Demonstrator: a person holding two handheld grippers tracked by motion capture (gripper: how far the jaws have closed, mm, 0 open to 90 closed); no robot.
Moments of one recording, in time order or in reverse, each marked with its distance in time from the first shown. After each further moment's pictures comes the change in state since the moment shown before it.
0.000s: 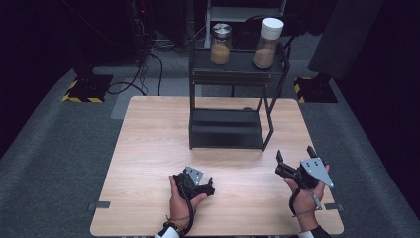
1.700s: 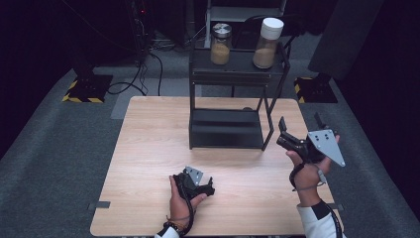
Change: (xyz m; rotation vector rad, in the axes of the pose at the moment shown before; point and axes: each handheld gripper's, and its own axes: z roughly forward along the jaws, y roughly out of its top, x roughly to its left) left arm 0.000 0.000 0.000 0.000 0.000 -0.003; right arm 0.010 0.074 0.016 -0.240 -0.010 -0.012
